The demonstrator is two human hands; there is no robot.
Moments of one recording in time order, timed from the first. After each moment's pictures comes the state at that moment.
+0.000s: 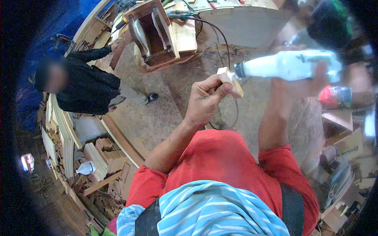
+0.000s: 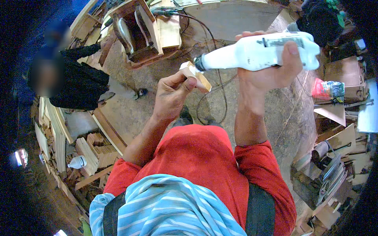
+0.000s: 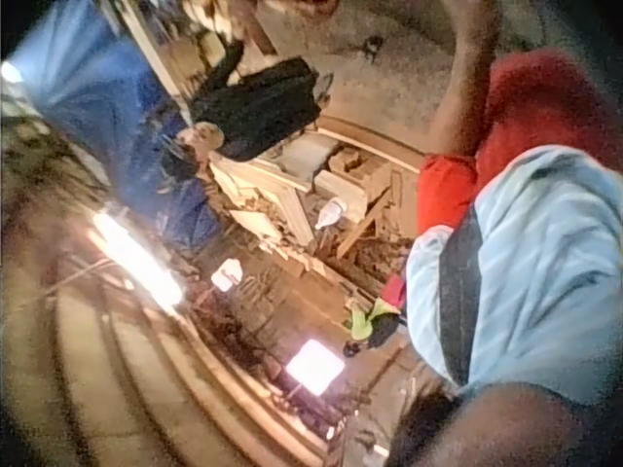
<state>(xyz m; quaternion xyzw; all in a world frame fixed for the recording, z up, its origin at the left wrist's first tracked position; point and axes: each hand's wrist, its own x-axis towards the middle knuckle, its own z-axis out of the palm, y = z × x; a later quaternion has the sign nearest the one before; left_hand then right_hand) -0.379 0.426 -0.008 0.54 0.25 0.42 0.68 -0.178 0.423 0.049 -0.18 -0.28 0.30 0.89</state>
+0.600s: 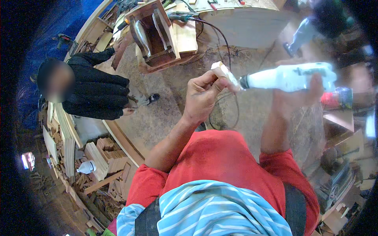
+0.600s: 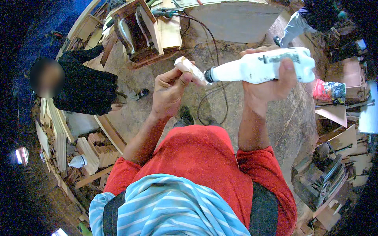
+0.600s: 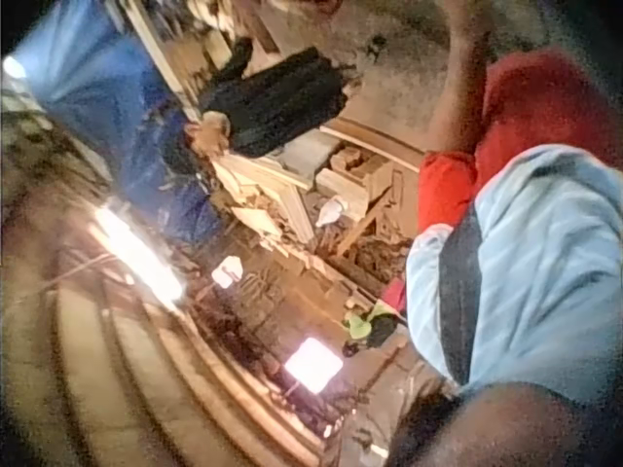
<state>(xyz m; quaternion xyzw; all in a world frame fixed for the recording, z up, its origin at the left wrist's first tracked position) -0.379 0.439 -0.011 0.53 0.23 0.47 0.66 -0.177 0.410 0.019 -0.14 -0.28 0.37 0.87</state>
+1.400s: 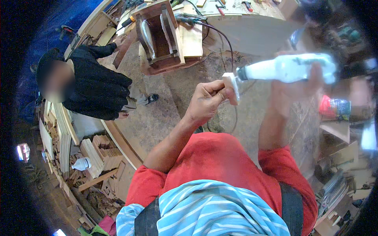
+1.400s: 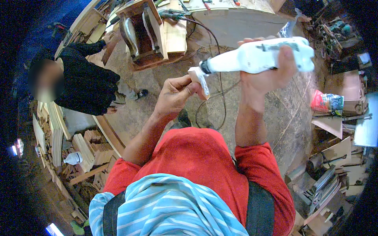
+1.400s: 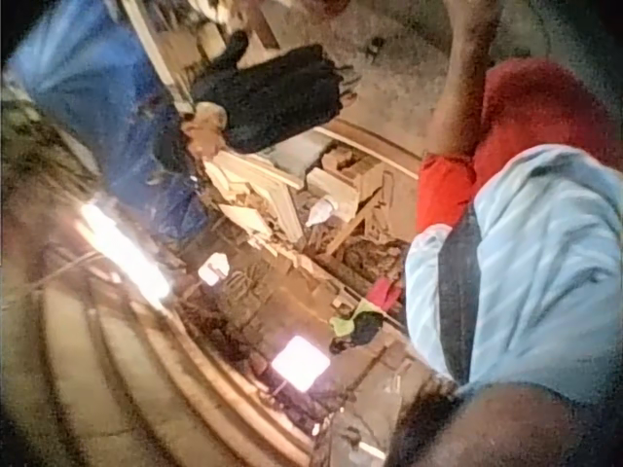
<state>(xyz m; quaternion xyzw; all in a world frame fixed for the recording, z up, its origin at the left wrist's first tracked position) -0.383 0.444 -0.027 0.57 0.27 0.38 0.68 -0.170 0.445 0.032 -0.18 -0.28 0.33 0.88</state>
